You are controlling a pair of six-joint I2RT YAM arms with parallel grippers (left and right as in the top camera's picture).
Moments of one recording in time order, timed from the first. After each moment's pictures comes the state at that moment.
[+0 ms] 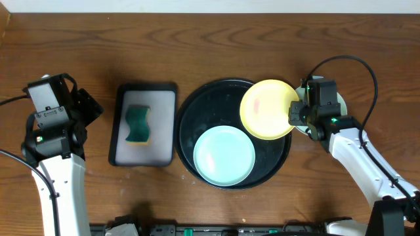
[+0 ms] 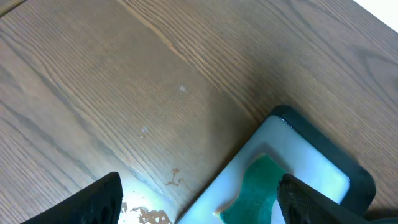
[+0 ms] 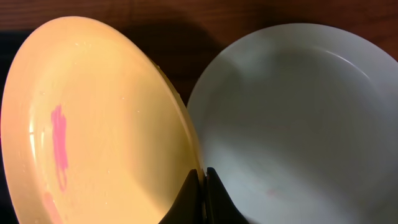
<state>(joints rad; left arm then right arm) 0.30 1.16 1.13 -0.85 -0.19 -0.38 0.17 1.46 0.83 -0.32 0.05 0.22</state>
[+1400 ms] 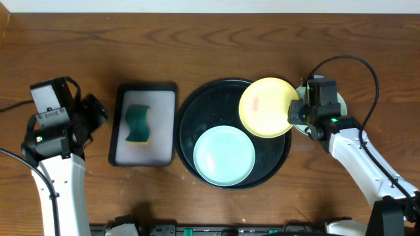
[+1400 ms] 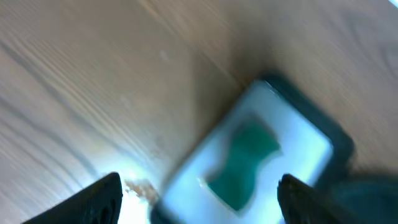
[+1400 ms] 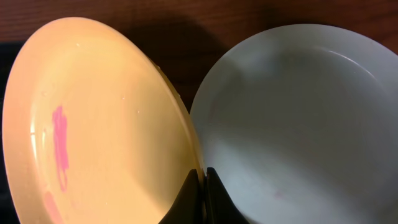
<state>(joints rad) 0.30 1.16 1.13 -0.95 -0.05 -0.41 0.17 1.46 0.83 -0.31 0.04 0.26</state>
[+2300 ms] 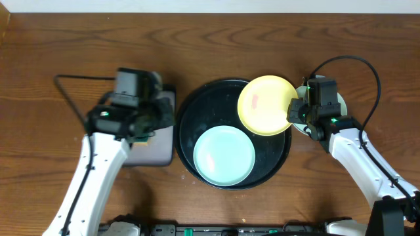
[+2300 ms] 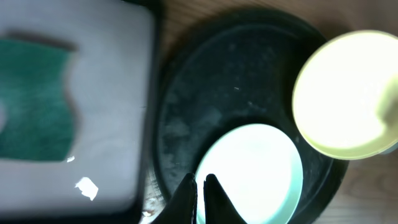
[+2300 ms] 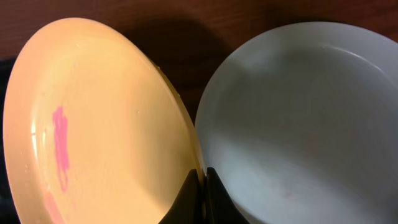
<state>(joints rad) -0.21 1.30 1.13 -0.90 0.22 -0.41 0.17 1.46 0.83 -0.30 0.03 0.31</state>
